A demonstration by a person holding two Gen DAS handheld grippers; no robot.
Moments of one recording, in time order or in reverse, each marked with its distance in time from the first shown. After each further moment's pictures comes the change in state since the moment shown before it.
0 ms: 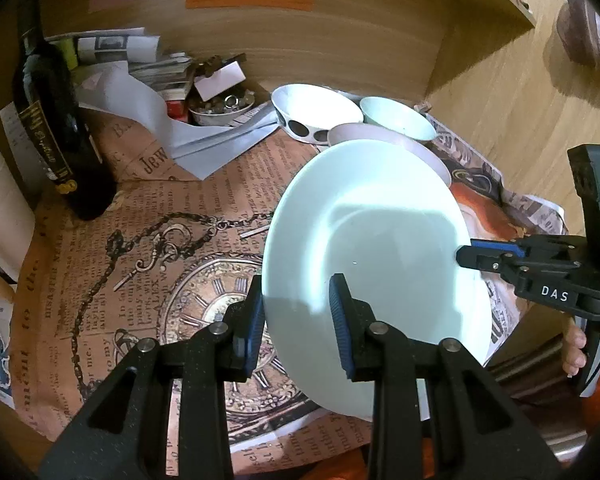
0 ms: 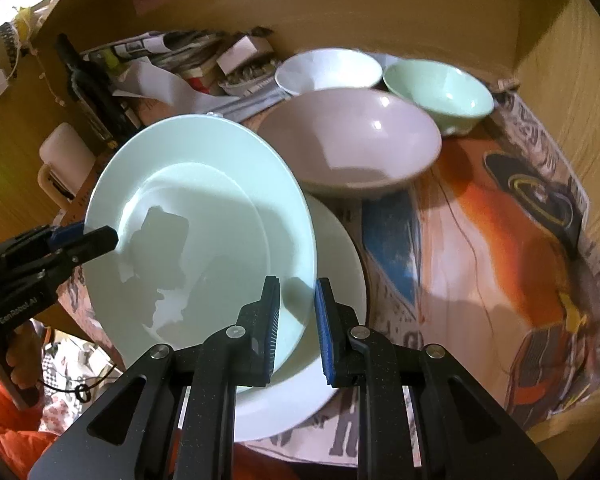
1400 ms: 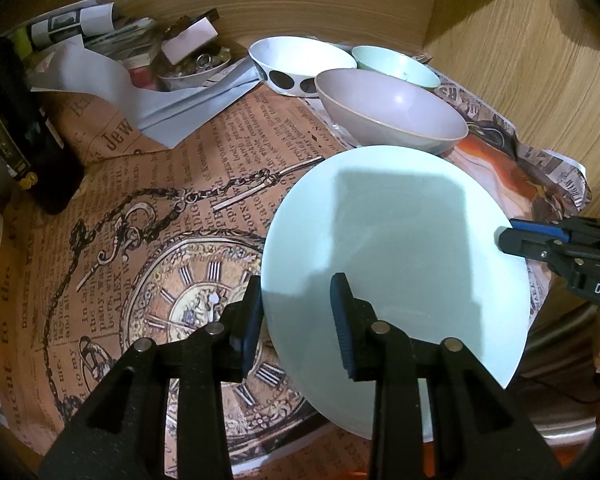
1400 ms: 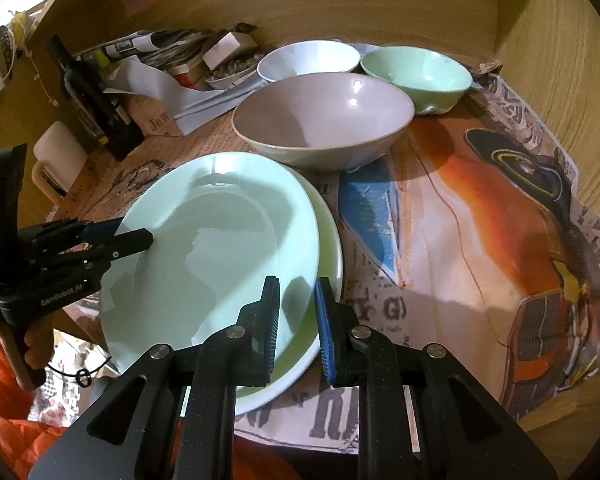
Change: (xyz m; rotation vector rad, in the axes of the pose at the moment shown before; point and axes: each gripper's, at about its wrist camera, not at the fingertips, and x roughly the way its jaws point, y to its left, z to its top) left arm 0.054 -0.006 -0.008 0.077 0.111 0.012; right arm -0.004 -0.009 -0.019 0.019 -0.026 -0.033
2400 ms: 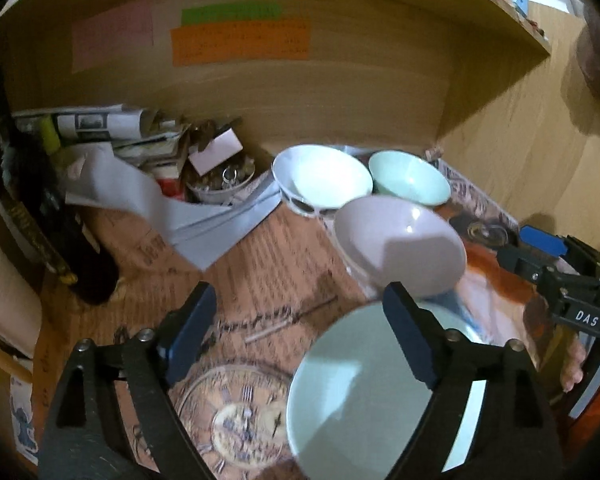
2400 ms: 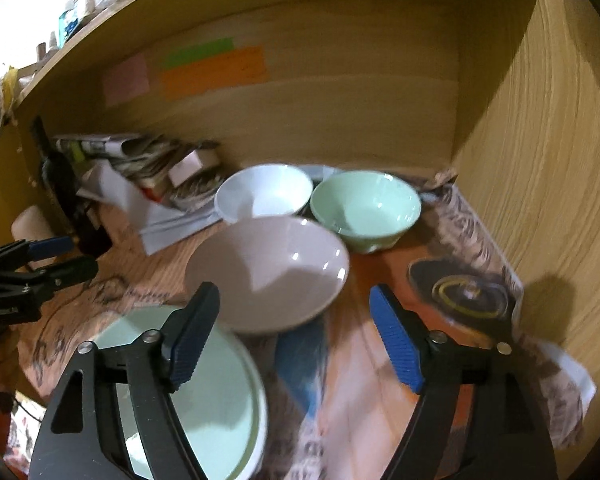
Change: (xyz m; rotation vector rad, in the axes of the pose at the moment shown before) left arm -0.044 0.002 0.076 -0.045 -0.242 0.053; right arm -0.029 -0.022 0.065 -0.011 -0.342 -0.123
